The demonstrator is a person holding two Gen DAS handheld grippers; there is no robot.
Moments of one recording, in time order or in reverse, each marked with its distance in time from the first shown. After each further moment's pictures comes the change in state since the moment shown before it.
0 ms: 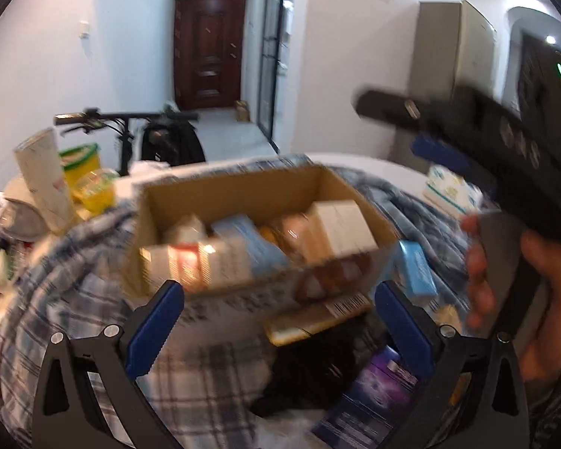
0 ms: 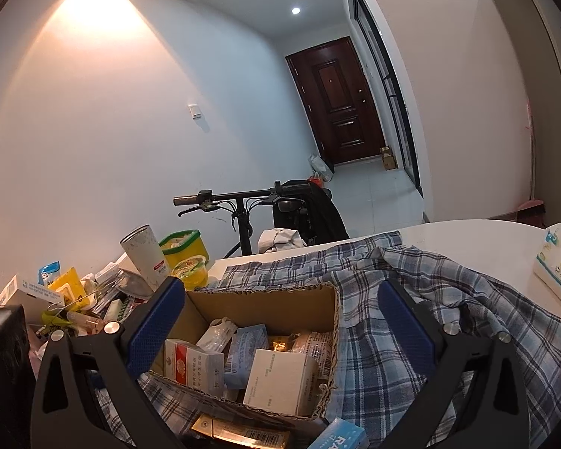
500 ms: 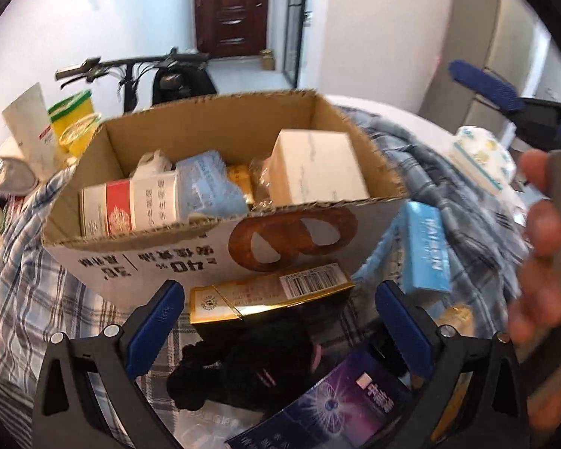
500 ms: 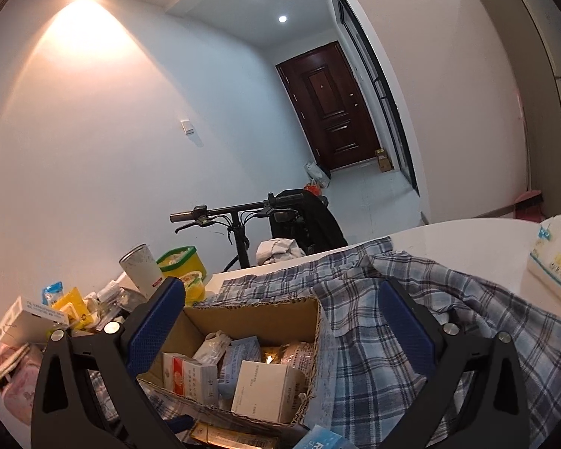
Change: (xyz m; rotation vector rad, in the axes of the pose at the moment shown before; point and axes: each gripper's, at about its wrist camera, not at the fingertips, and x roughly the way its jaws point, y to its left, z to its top) left arm 0.059 -0.043 -0.010 -0.093 0.206 0.113; right arm -0.008 -0.022 0.009 0.065 -0.033 0.012
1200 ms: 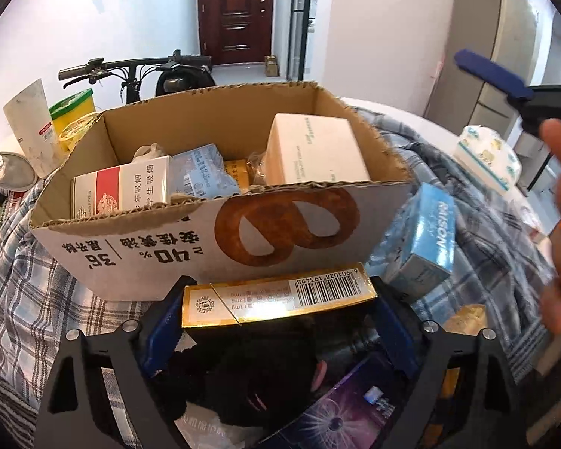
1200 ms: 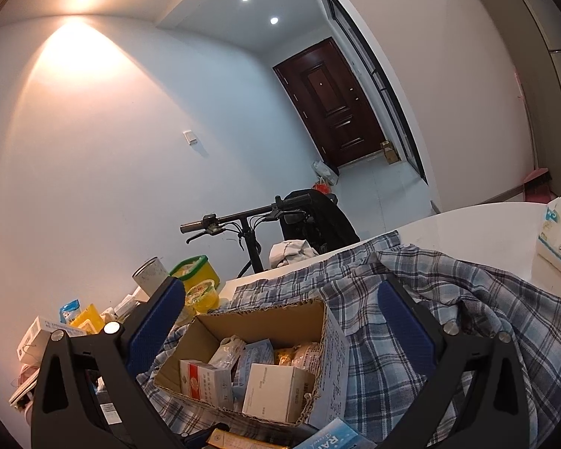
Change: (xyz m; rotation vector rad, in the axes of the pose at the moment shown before) left arm 0.005 -0.003 -0.010 0.007 -0.051 -0.007; right arm -0.006 -0.012 0.004 0.074 -0.006 0.046
